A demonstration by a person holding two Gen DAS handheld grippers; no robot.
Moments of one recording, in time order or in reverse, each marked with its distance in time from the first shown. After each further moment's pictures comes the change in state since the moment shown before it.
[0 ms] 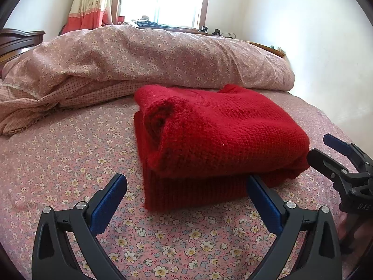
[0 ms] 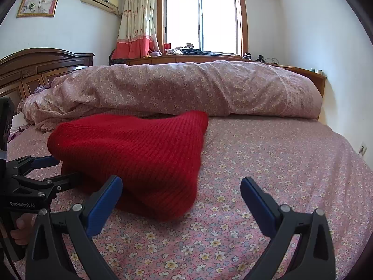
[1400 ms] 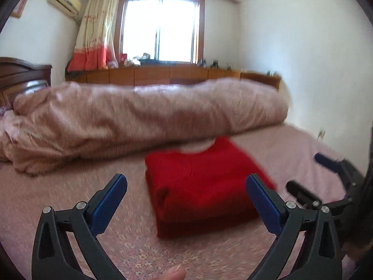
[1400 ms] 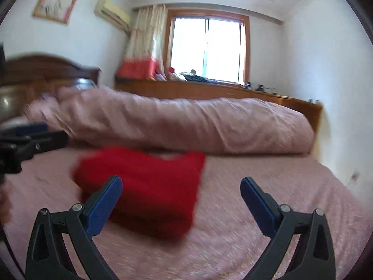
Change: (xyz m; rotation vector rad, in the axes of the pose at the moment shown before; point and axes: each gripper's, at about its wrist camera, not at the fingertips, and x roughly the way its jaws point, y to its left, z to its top) left arm -0.073 -0.025 0.036 0.056 -0.185 0.048; right arm -0.050 0.014 0.028 -0.095 -0.150 -0.052
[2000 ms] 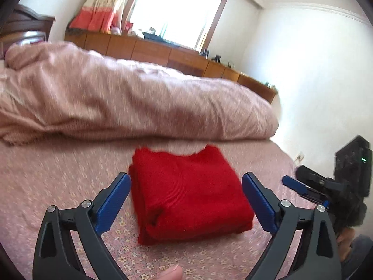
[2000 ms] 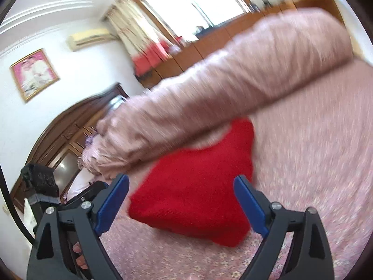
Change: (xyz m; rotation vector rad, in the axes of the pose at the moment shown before) left arm -0.004 0.039 0.048 -0.249 0.074 -0.148; right arm 0.052 -0.073 0.038 0.525 0.208 0.477
